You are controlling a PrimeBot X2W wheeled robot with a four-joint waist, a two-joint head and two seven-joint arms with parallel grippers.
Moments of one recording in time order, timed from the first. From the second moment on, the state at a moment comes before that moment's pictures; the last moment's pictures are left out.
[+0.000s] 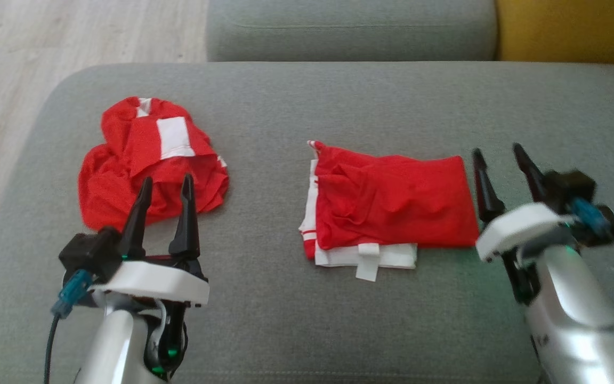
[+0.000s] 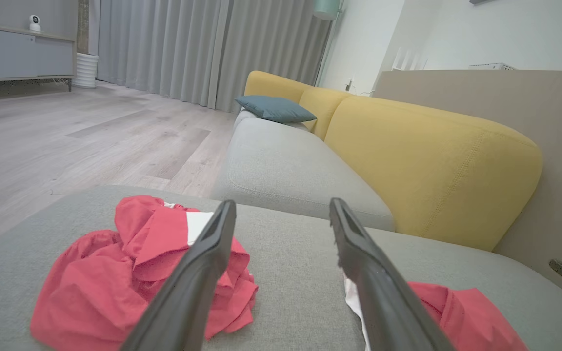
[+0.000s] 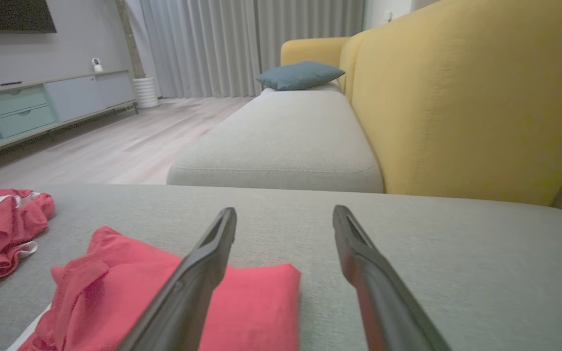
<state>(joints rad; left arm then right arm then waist) -0.14 0.04 -0.17 0.19 -0.33 -0.02 -0.25 -0.48 -0.11 0.08 0.77 0.11 0.13 -0.25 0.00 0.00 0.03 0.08</state>
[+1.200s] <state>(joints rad) -0.14 0.04 -0.28 0.20 -0.37 -0.02 -0.25 -0.43 -0.06 0.09 0.70 0.02 0.13 -0.03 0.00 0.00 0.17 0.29</state>
